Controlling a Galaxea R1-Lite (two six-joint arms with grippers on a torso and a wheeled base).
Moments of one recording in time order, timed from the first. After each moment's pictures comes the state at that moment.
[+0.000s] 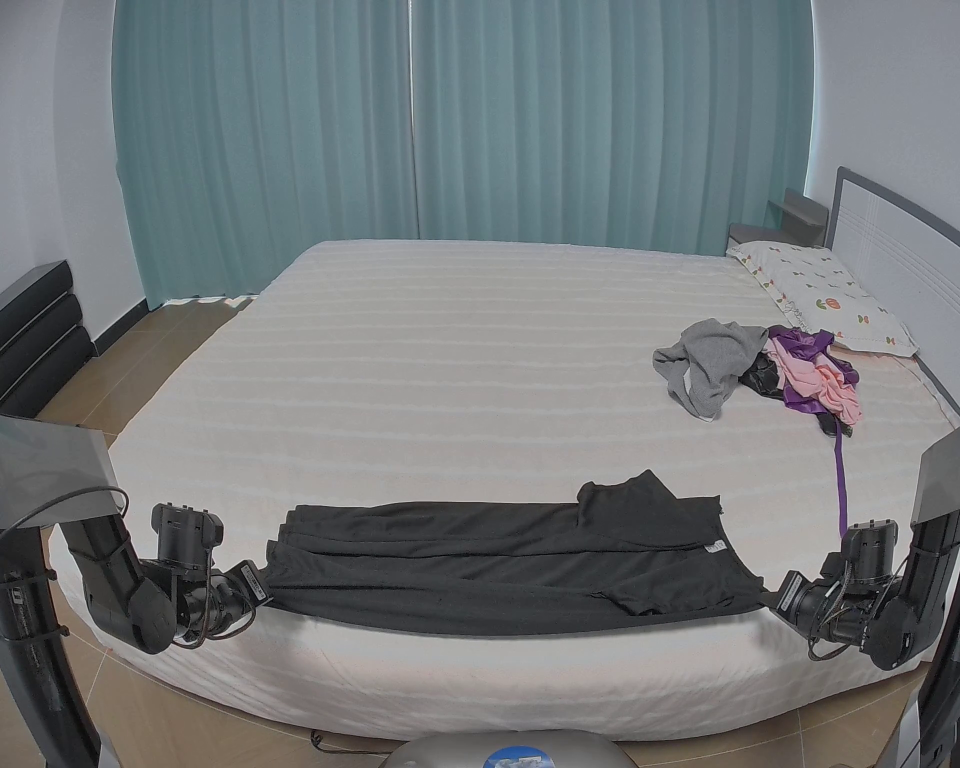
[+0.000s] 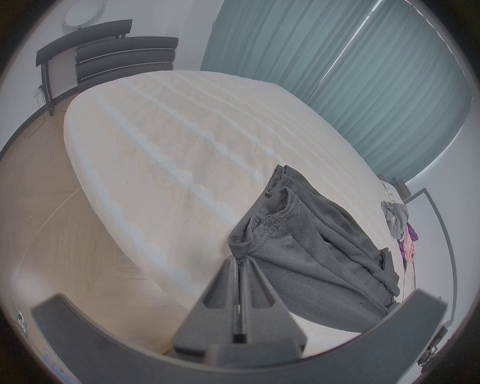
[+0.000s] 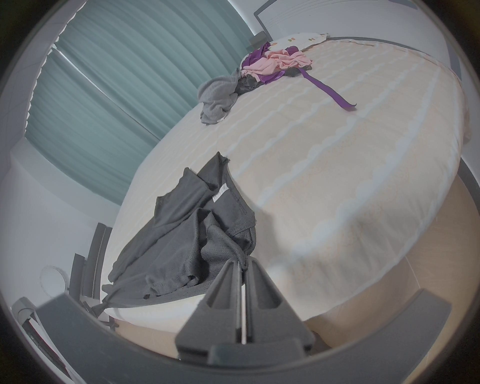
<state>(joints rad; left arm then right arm) -0.06 2.16 -0.40 -0.93 0.04 -0.67 -0.02 2.17 -0.09 -1.35 0.15 0.64</state>
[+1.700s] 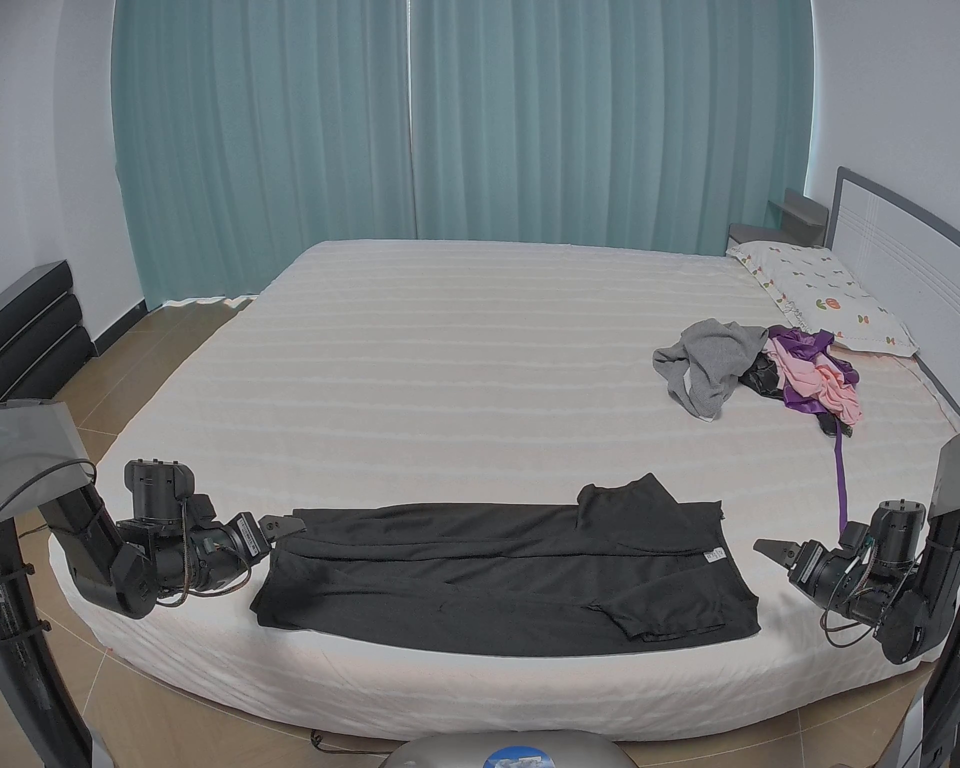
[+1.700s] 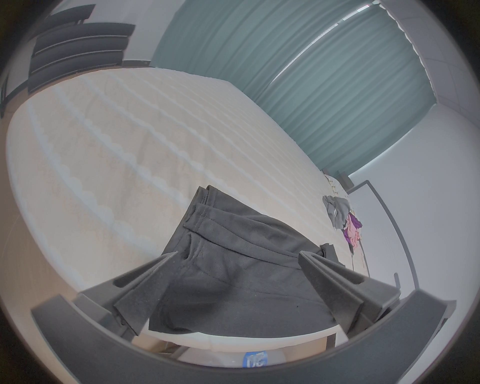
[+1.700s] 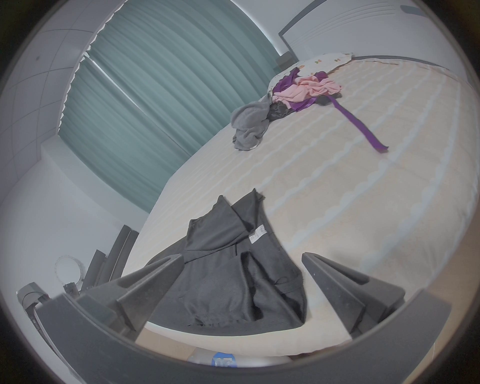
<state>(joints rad) 0.01 2.09 -0.51 -0.92 -0.34 -0.59 -0.09 2.13 -0.08 -1.51 0.30 0.58</state>
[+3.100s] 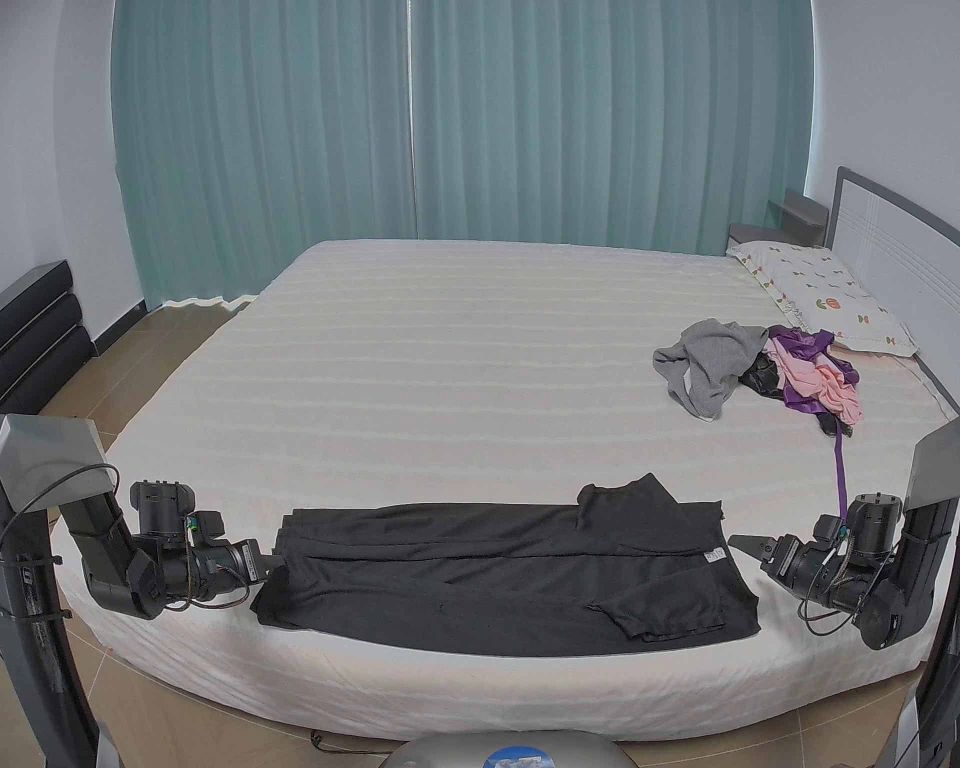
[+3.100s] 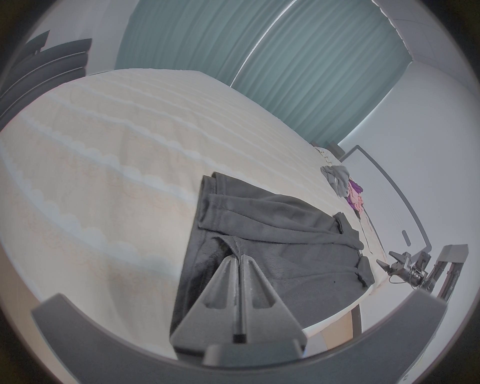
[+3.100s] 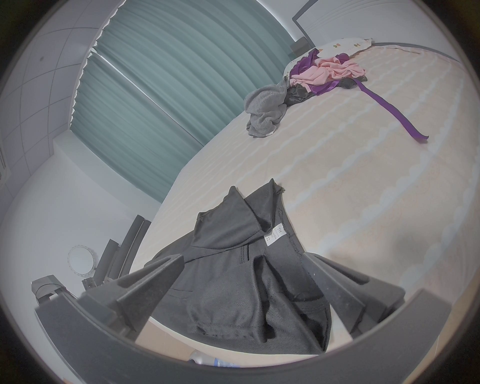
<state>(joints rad) 0.09 2.27 -0.57 -0.97 -0.48 -0.30 -0.07 2.24 -0.22 -1.48 0.41 0.56</state>
